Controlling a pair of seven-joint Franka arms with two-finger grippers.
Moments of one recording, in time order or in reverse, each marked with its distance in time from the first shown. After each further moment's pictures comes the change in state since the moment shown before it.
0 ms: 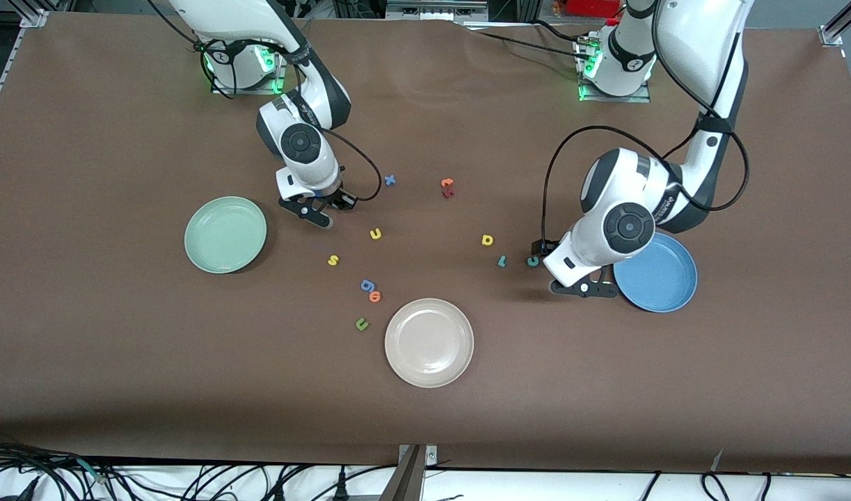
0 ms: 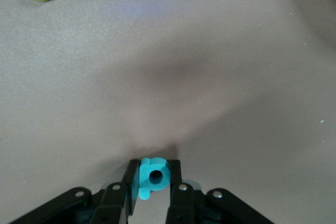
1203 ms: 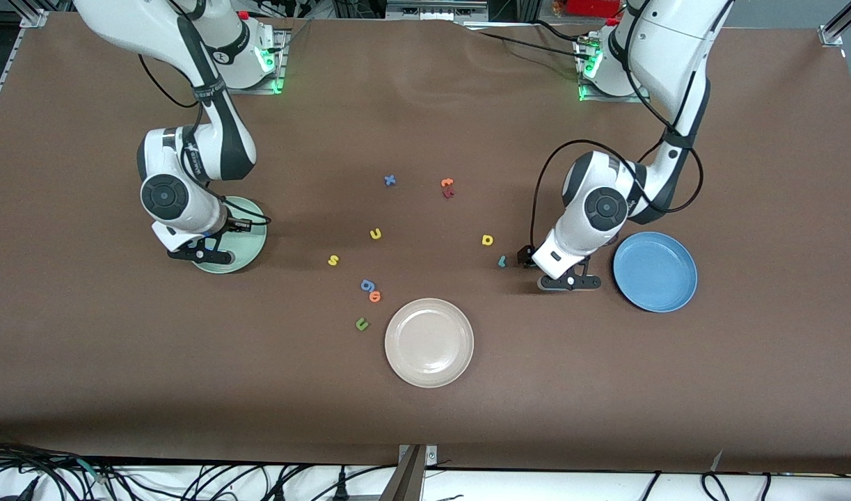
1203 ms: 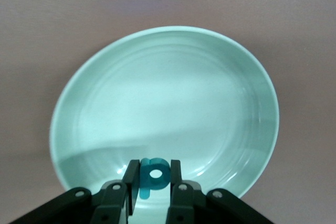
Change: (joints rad) left arm -0.048 0.047 0.000 -0.196 -0.054 0.396 -0.076; right arm -0.084 -0.016 -0.365 0.102 -0.020 -0.263 -0.786
